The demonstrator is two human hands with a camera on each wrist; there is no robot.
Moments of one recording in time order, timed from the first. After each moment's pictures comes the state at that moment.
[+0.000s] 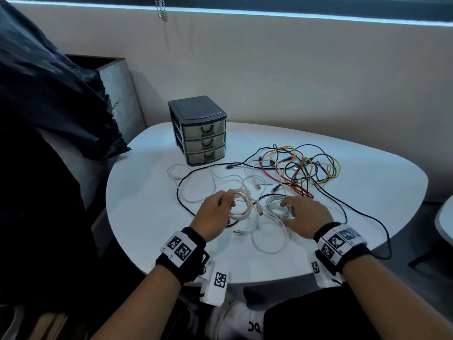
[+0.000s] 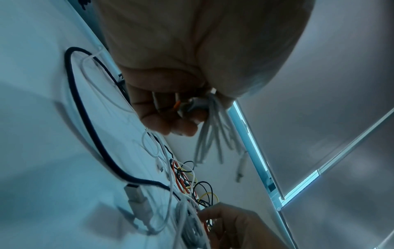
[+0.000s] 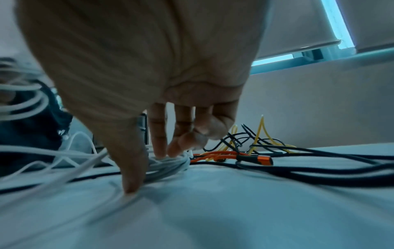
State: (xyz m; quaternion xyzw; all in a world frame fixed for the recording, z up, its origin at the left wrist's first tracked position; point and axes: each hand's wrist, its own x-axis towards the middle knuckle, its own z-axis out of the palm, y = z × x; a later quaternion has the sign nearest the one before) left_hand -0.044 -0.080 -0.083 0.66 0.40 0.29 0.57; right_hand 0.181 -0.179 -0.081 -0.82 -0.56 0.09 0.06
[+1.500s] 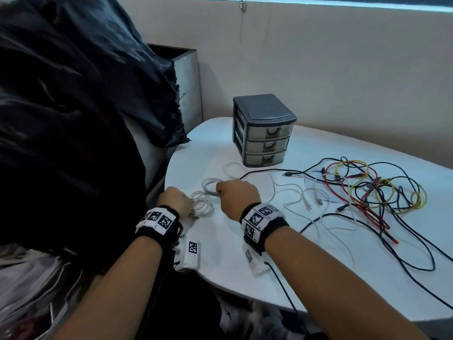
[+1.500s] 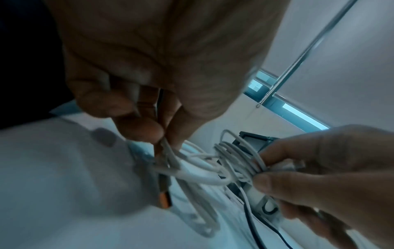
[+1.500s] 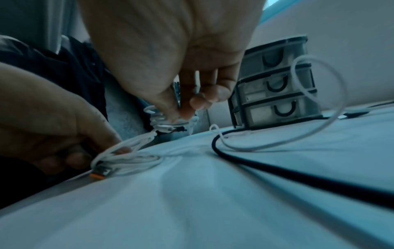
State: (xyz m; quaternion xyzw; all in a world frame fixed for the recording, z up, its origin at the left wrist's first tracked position) left_hand -0.212 0.042 -0.102 0.63 0.72 0.11 0.27; right_hand -0.044 -0.012 -0.066 -0.67 -0.73 0.07 0.06
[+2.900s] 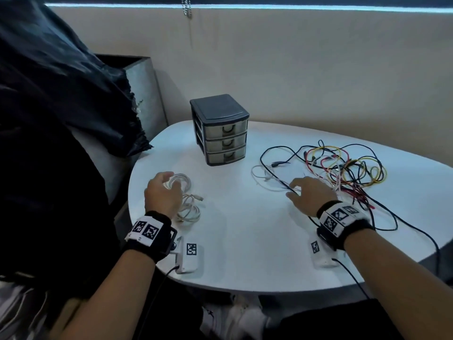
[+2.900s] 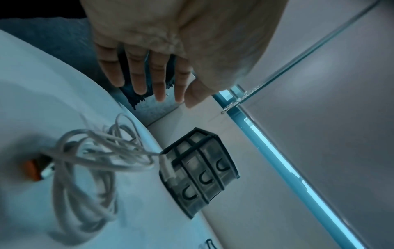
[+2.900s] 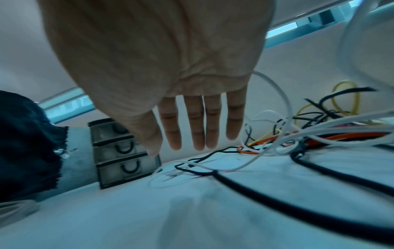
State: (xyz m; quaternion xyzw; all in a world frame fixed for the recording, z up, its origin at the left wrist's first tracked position) left_hand -0.140 0.009 -0.082 0.60 0.64 0.38 0.31; right_hand 0.184 -0.107 -0.067 -0.84 -0.54 0.11 0.05
